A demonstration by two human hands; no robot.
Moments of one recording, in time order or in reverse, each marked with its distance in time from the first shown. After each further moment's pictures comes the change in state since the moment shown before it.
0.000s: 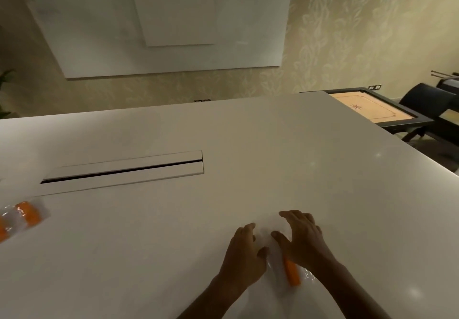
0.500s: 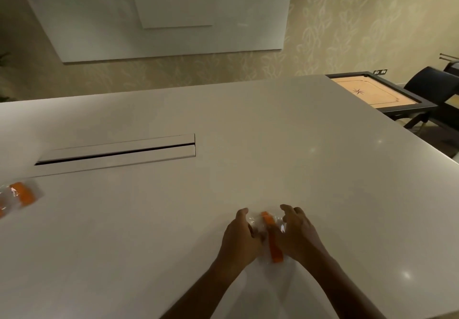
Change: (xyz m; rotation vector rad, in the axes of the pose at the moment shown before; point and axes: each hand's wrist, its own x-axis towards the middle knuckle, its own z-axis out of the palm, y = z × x) left_hand -0.010 0.027 0.024 -0.095 0.035 -0.156; right_hand -0.025 0.023 0.007 0.188 -0.068 0.179
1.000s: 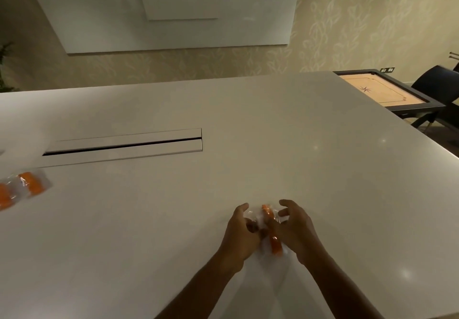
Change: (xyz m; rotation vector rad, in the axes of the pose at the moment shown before) left_hand 0.000 -0.015 -0.011 -0.370 -0.058 -0.116; right_hand -0.004 -0.029 0.010 0.314 0.009 0.140
